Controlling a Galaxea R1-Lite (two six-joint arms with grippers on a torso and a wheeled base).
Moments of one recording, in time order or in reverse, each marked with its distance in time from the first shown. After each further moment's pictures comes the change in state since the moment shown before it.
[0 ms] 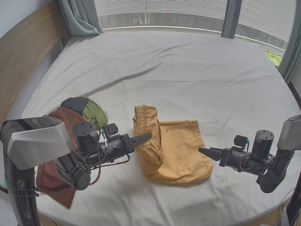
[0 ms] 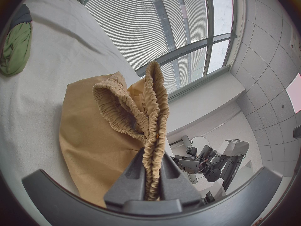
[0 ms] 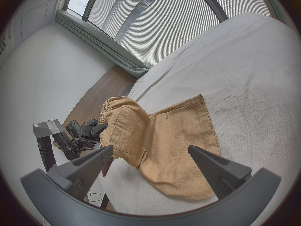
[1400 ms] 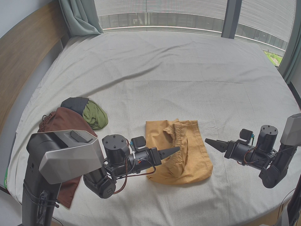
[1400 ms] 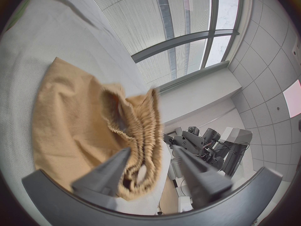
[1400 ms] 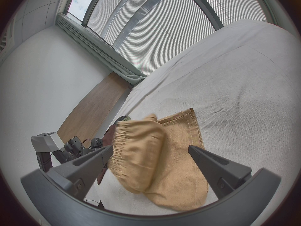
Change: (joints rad) left arm -0.163 0.181 -0.167 0.001 0.037 -0.042; right arm -0.073 -0.010 -0.035 0.001 0.000 0.000
